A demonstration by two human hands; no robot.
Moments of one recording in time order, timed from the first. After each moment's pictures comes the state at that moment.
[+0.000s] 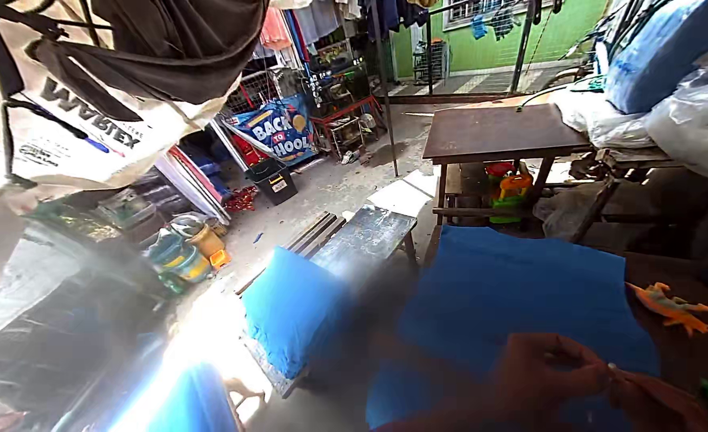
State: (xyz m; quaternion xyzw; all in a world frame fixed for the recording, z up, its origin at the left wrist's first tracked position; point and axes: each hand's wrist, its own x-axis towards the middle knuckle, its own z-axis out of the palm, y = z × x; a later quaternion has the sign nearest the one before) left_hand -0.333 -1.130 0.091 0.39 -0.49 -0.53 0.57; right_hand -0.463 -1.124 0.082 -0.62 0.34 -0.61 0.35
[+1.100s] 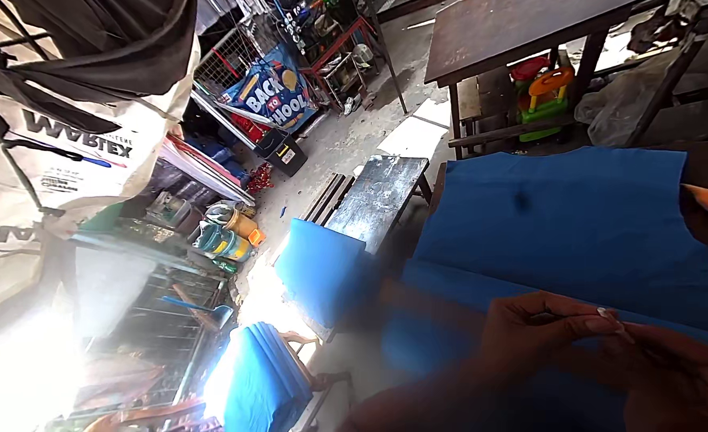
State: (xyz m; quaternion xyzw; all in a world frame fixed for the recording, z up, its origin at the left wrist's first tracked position) left_hand -0.364 -1.127 0.066 0.40 -0.40 -0.54 0.63; right_hand -0.491 -1.133 0.052 -0.54 0.35 -0.61 0.46
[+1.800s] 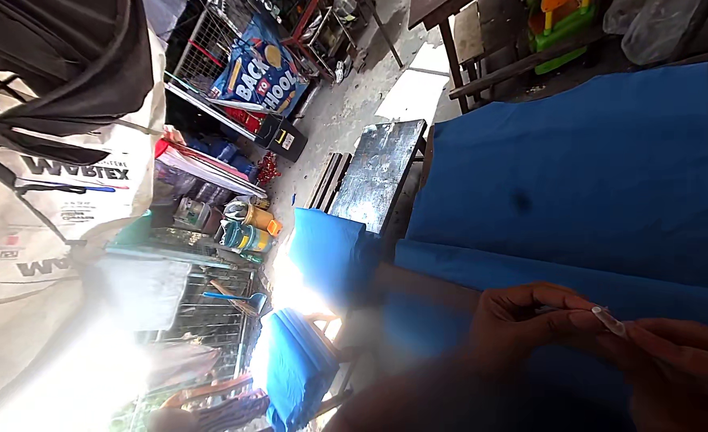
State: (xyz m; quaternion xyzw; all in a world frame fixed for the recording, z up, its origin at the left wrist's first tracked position) left_hand -0.387 -1.155 0.033 0.33 -0.41 -0.58 0.62; right_hand -0.522 -1.166 0.023 -0.58 0.32 -0.63 0.41
